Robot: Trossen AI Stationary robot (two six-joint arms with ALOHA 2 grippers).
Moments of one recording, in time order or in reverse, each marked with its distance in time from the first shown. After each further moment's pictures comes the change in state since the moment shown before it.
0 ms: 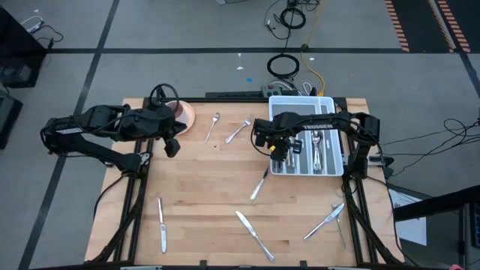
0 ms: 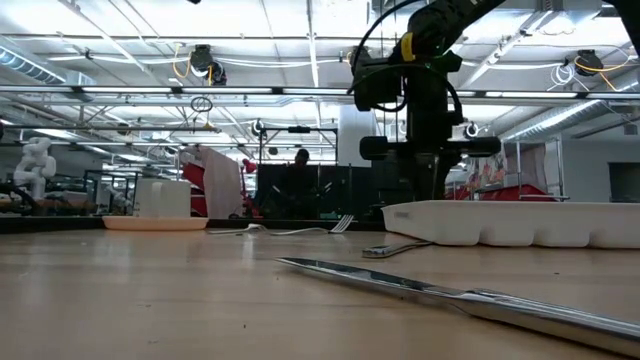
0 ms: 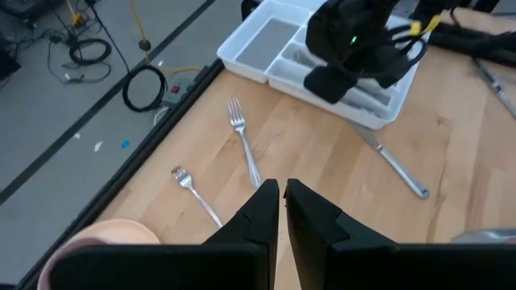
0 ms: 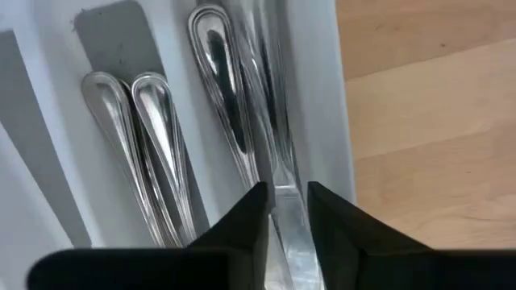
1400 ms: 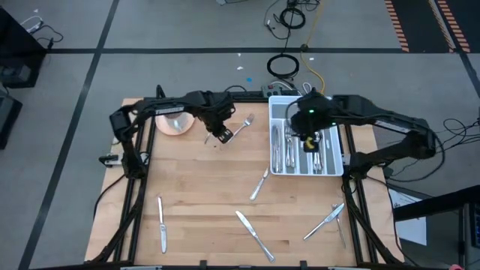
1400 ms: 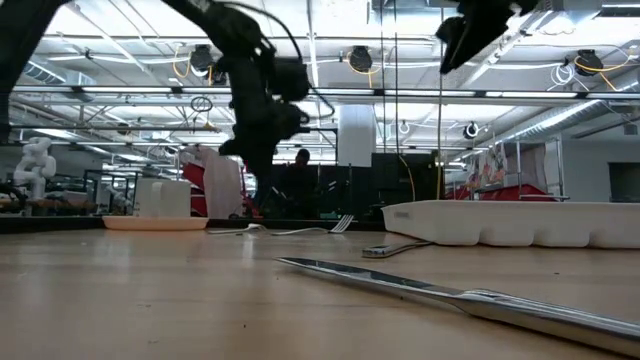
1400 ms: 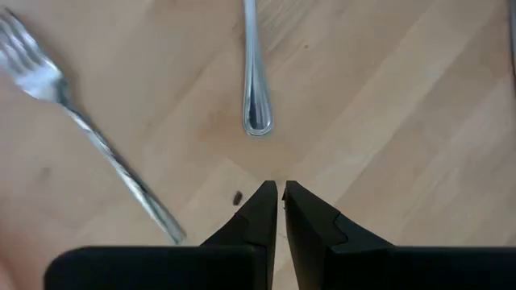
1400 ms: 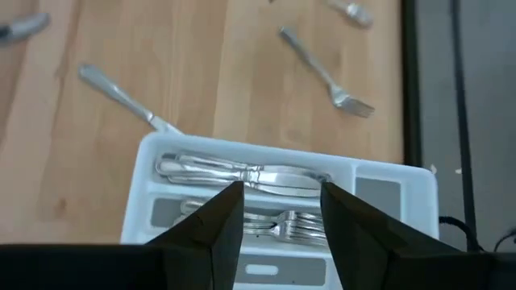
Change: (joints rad) left arm 0.523 0.779 0.000 0.180 0.615 0.098; right arm -0.004 -0.600 0.060 -0.125 -0.001 1.207
